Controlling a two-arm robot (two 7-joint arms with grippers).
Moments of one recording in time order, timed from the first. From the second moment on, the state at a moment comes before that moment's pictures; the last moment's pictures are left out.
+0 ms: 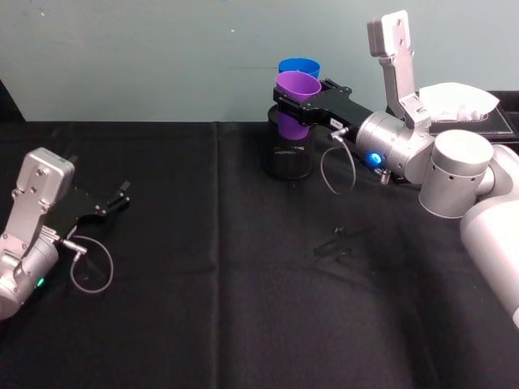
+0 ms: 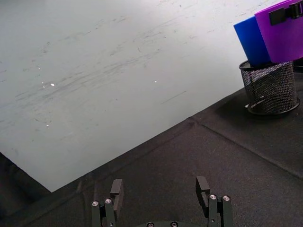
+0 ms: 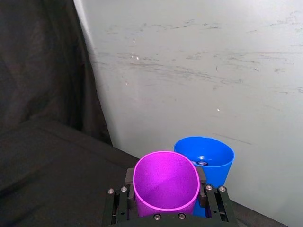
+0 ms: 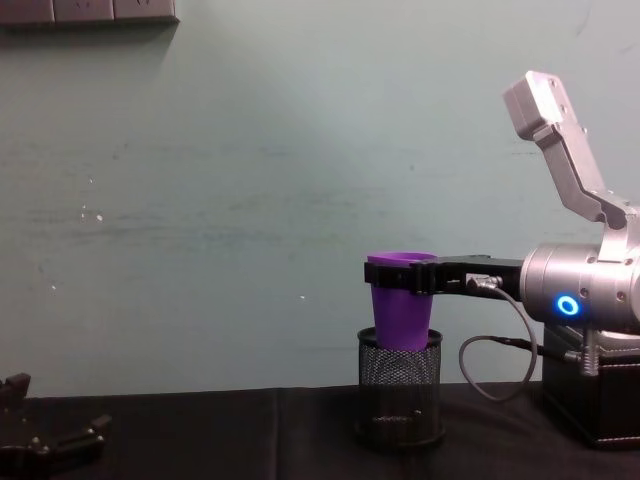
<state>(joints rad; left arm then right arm) -0.20 0.60 0.45 -1.41 -0.25 -0.12 0.03 0.69 0.18 -0.41 -0.98 0.37 0.09 0.42</state>
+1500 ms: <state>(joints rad) -0.20 0.60 0.45 -1.41 -0.25 -0.12 0.03 0.69 0.18 -0.41 -0.98 0.37 0.09 0.42</state>
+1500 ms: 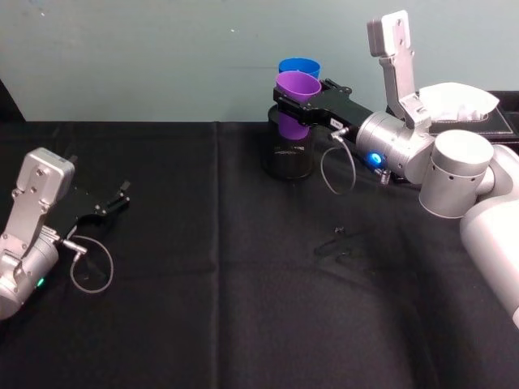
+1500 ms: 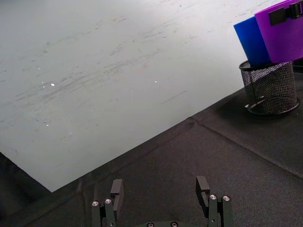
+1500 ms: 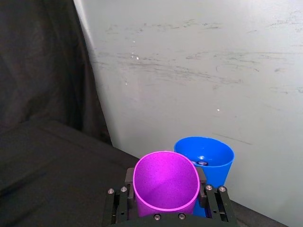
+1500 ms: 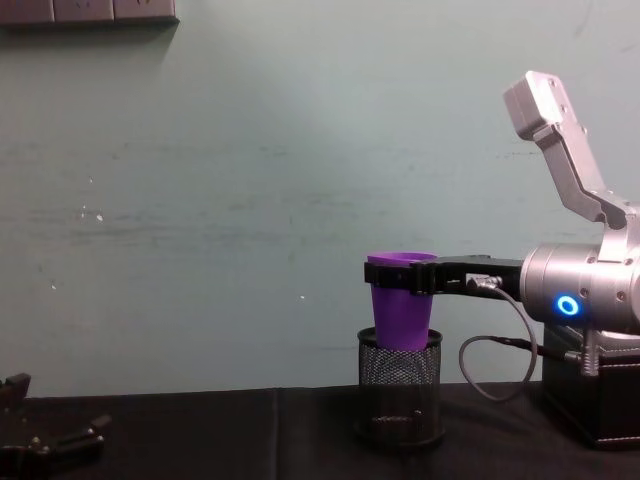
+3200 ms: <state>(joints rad) -0.20 0.60 0.45 -1.41 -0.25 -0.12 0.03 0.63 0.21 -0.41 -1.07 0.37 0.08 0.46</state>
